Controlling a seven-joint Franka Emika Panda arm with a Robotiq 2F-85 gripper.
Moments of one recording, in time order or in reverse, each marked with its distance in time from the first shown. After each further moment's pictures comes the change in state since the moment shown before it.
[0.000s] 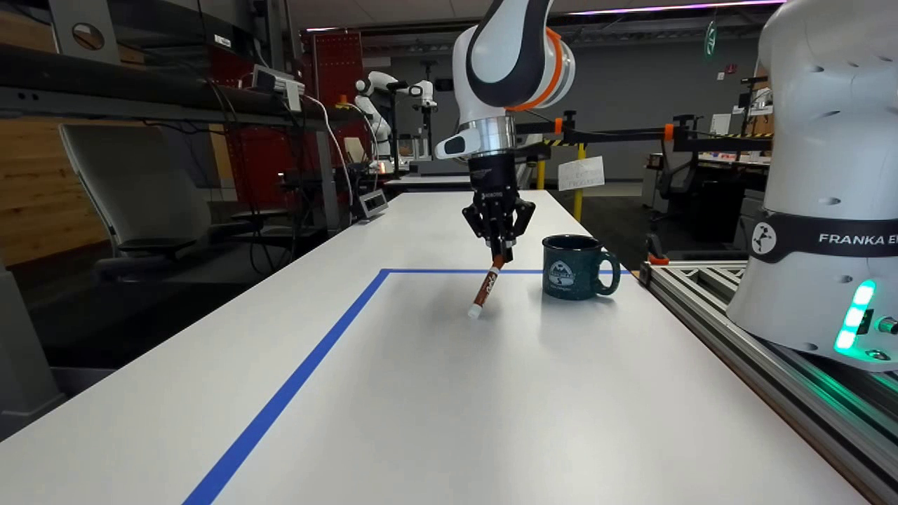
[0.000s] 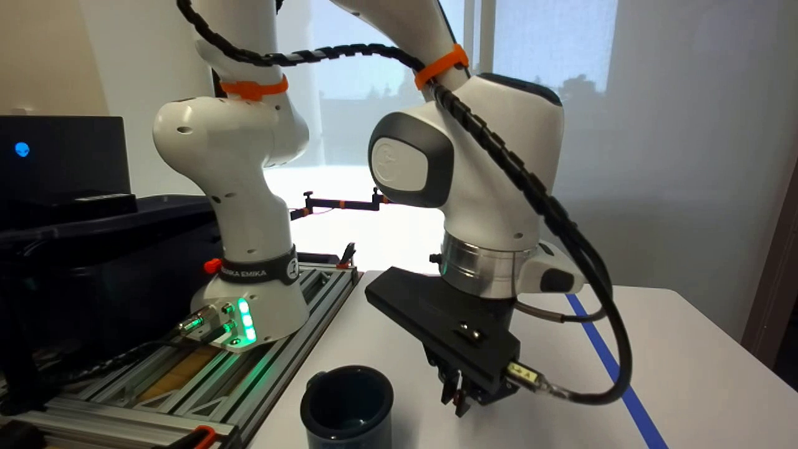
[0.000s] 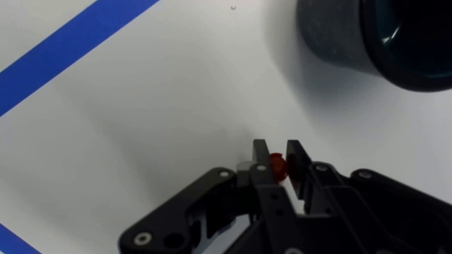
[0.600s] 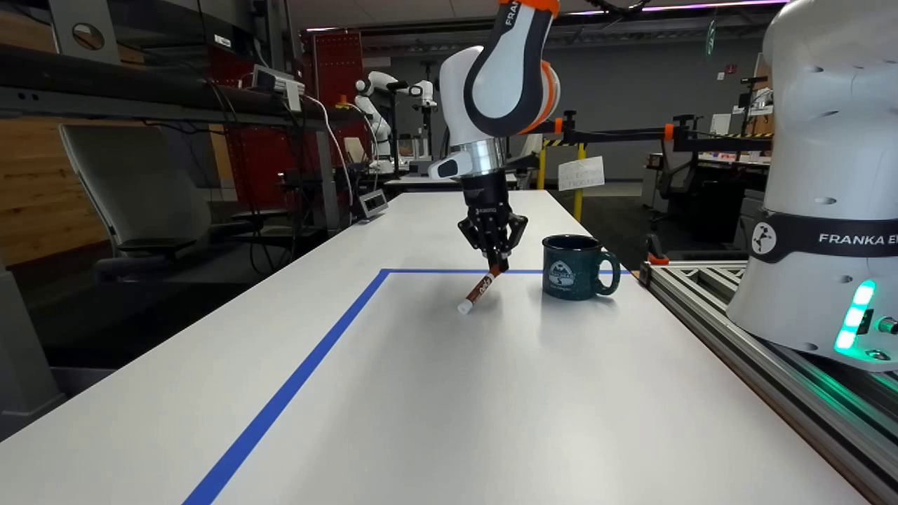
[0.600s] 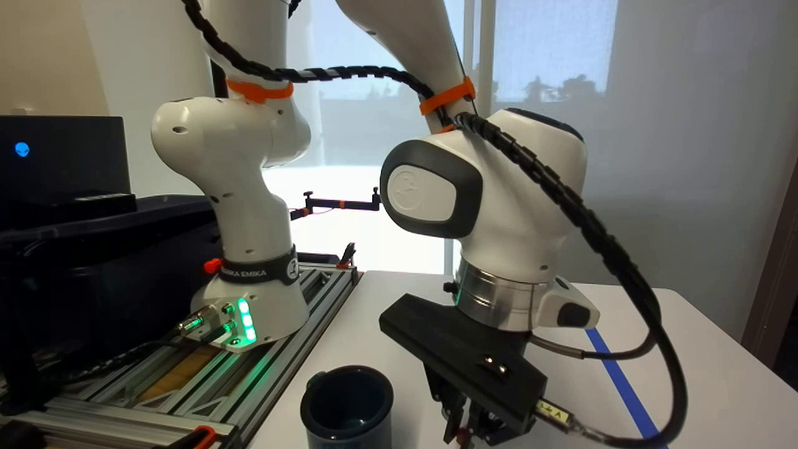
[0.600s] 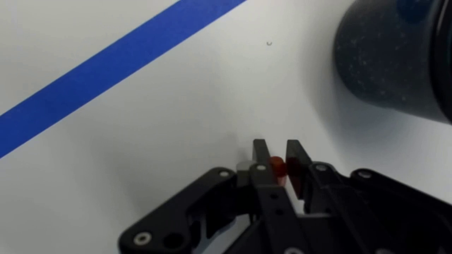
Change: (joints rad) arm -0.050 0.123 0.036 0.066 -0.178 0.053 0.116
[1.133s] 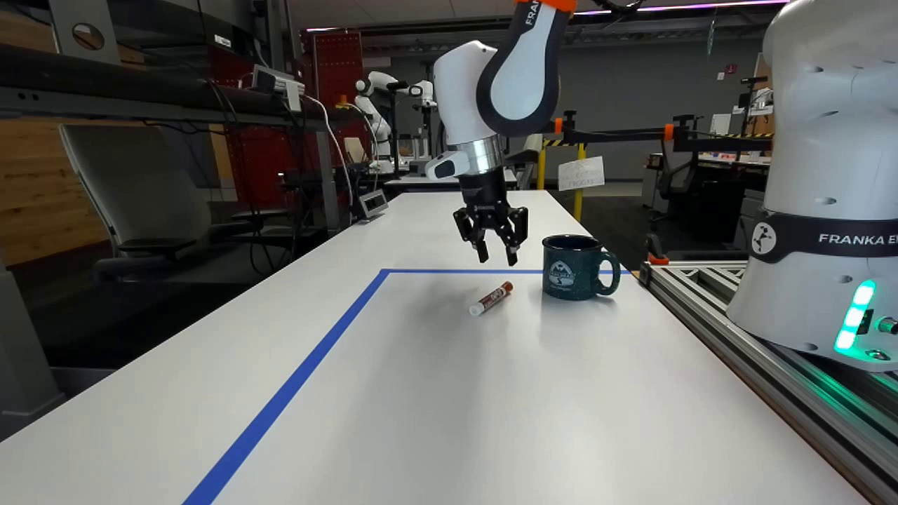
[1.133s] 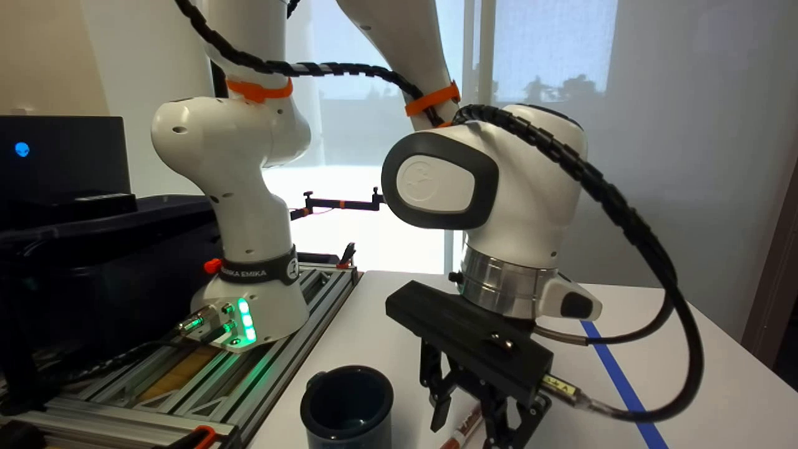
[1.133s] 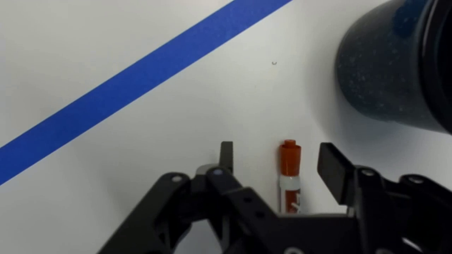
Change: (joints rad) arm 0.000 -0.018 0.002 0.001 -0.213 -0.009 0.203
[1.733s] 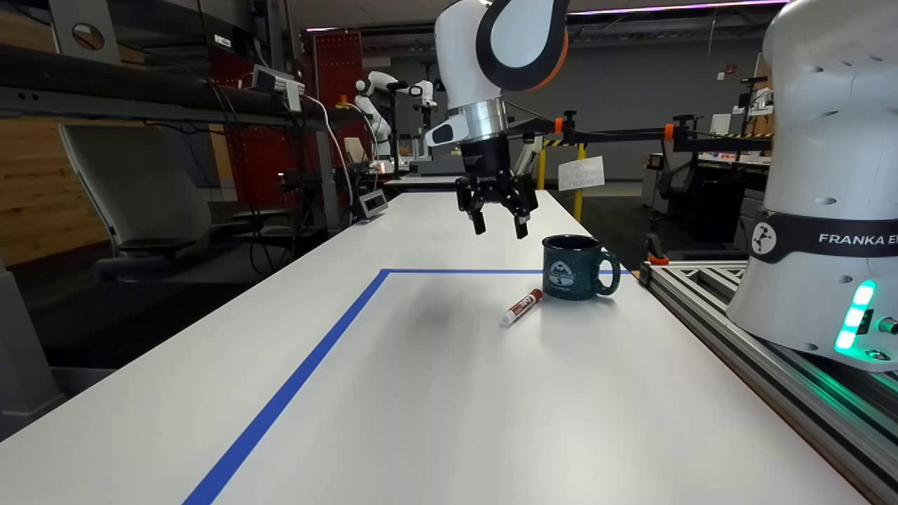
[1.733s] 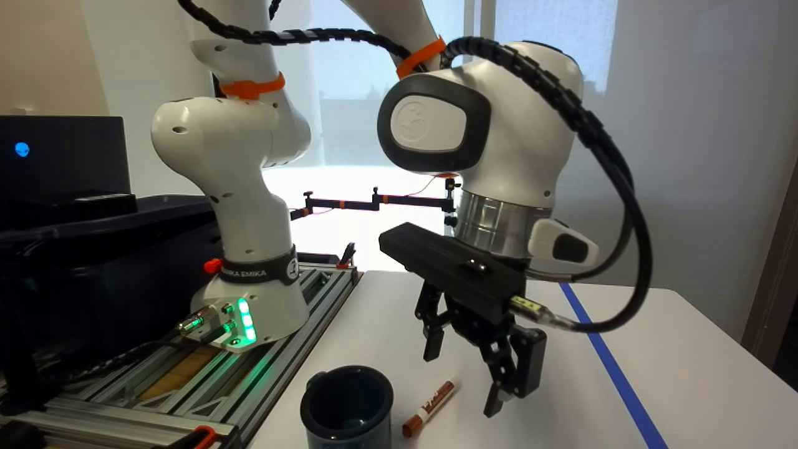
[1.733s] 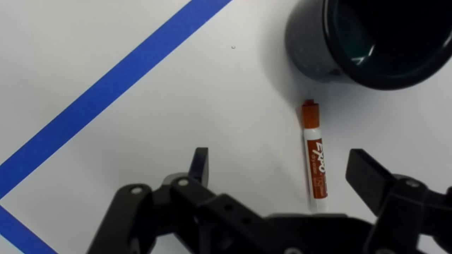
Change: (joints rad) arm 0.000 -0.186 0.035 -0.047 0.075 -0.146 0.091
